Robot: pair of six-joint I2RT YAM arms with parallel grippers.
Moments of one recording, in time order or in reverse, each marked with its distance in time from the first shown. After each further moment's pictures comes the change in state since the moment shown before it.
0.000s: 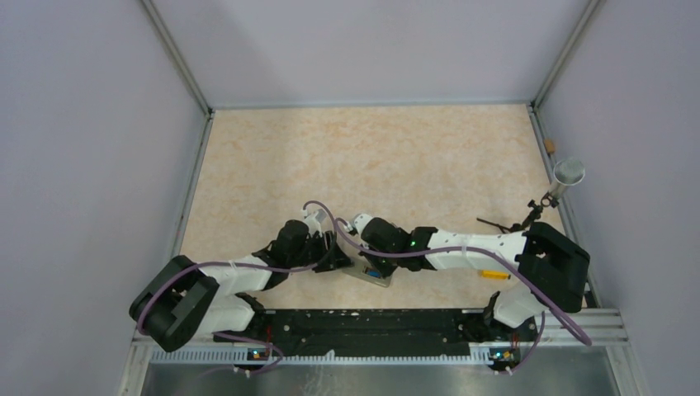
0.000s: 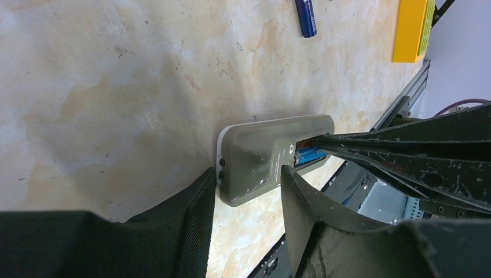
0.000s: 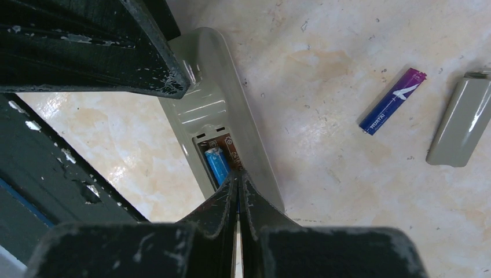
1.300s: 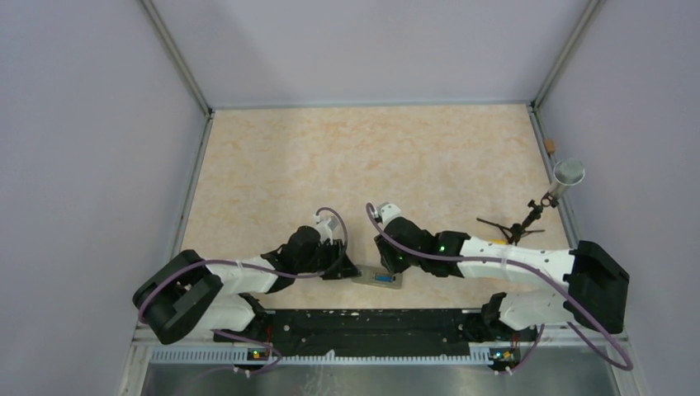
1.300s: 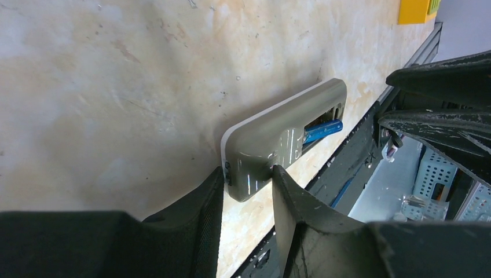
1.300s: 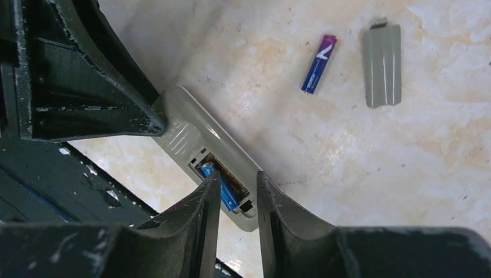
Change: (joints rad) left arm -0.127 0.038 0.013 0.019 -0.035 -0.018; right arm -0.016 -0.237 -0.090 -0.023 0.121 0.171
